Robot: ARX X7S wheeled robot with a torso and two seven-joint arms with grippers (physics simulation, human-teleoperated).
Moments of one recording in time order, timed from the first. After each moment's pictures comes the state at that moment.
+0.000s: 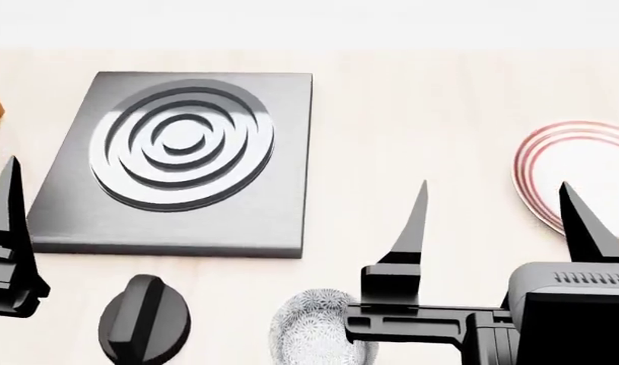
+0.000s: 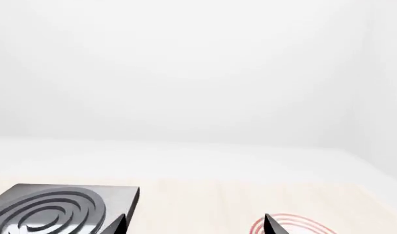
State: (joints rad) left arm -0.40 -0.57 0.02 0.94 -0.77 -0.86 -0.57; right arm 0.48 0.71 -0.17 -0.97 1.08 0.79 0.98
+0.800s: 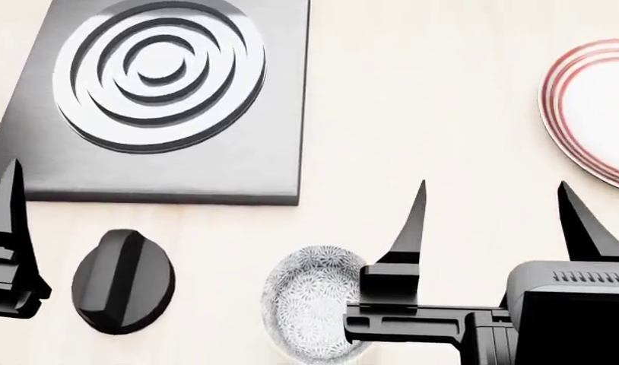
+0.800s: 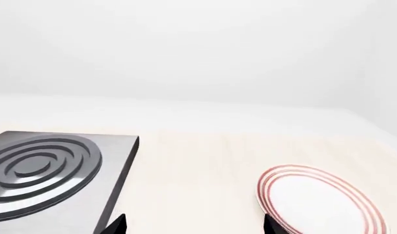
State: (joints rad) left arm -0.40 -0.59 0.04 0.93 -0.78 -0.84 -0.58; right arm 0.48 0.73 -0.19 -0.96 1.09 0.77 0.99
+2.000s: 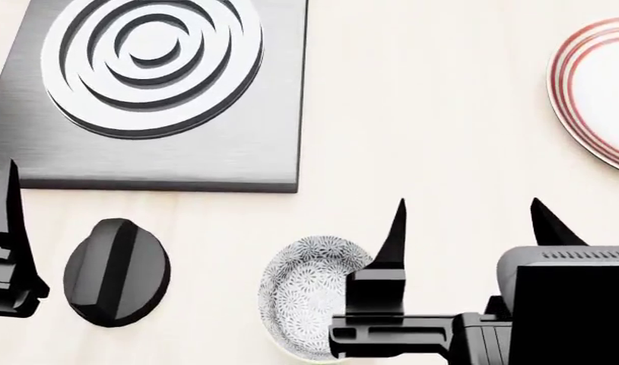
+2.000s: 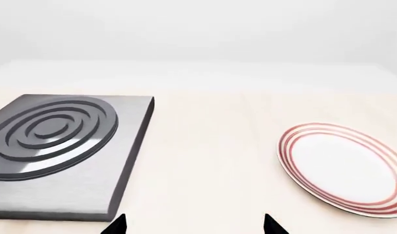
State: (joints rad) left arm -0.38 -0.60 0.06 0.92 -0.77 -0.79 -0.60; right arm 0.59 0.77 -0.20 -0.94 1.40 0.79 1.12
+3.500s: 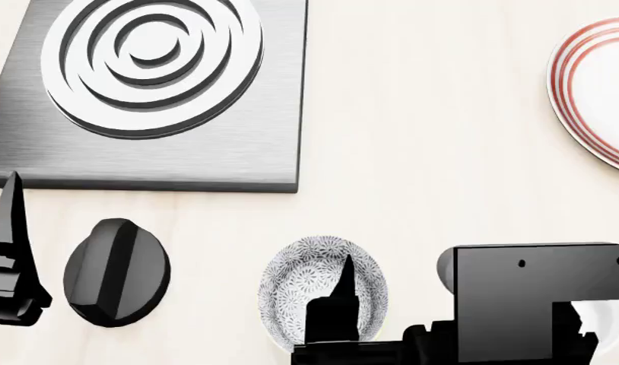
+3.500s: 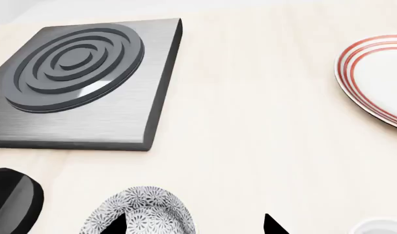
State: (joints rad) left arm -0.34 -0.62 0.08 0.90 -0.77 -0.75 -0.61; right arm 0.63 0.73 -0.30 -0.80 1.63 0.80 1.17
